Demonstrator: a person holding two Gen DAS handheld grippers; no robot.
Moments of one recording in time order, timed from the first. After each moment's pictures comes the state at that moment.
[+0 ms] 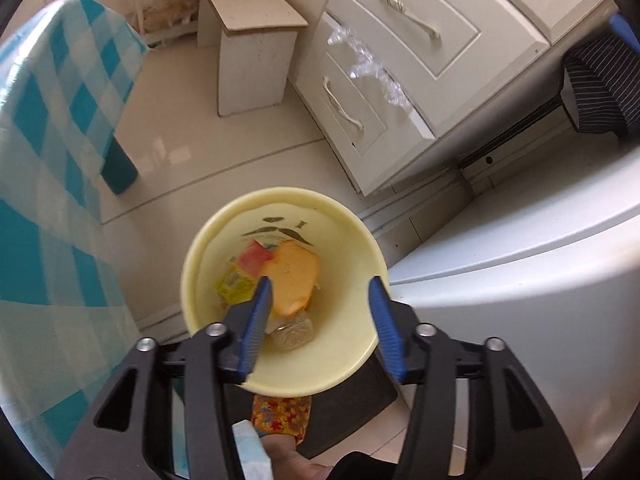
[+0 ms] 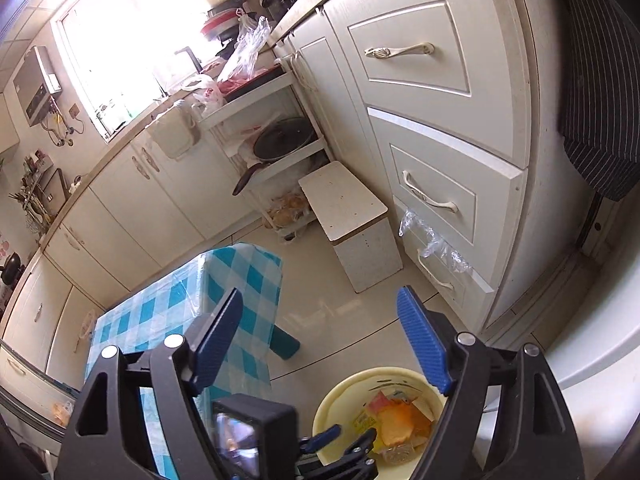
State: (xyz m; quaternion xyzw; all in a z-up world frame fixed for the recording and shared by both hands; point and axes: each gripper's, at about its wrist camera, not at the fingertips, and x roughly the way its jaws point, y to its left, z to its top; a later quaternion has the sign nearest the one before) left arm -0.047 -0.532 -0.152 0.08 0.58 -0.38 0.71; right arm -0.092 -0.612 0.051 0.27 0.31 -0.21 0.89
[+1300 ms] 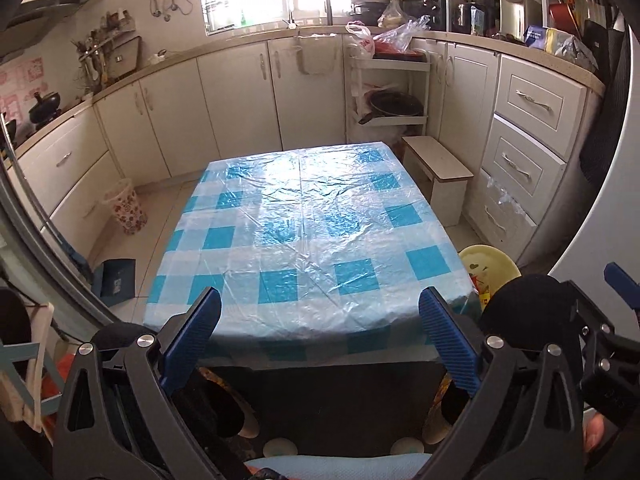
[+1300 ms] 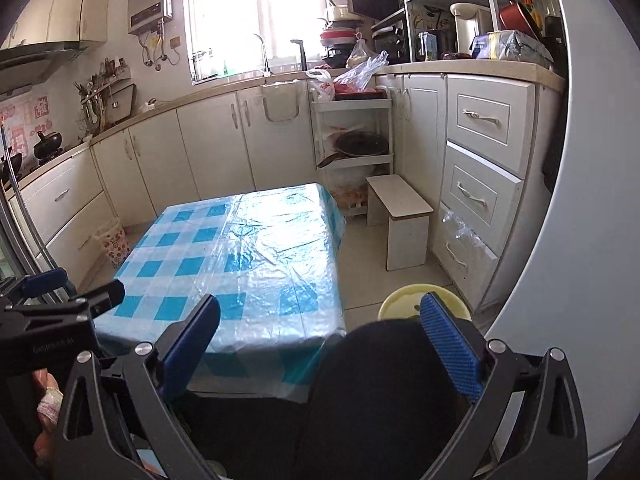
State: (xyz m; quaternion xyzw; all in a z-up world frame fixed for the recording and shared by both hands) left arm -0.195 -0.119 0.059 0.09 0.35 -0.15 0.92; right arm -0.249 -0.292 0.091 0.11 0.30 -0.17 0.93
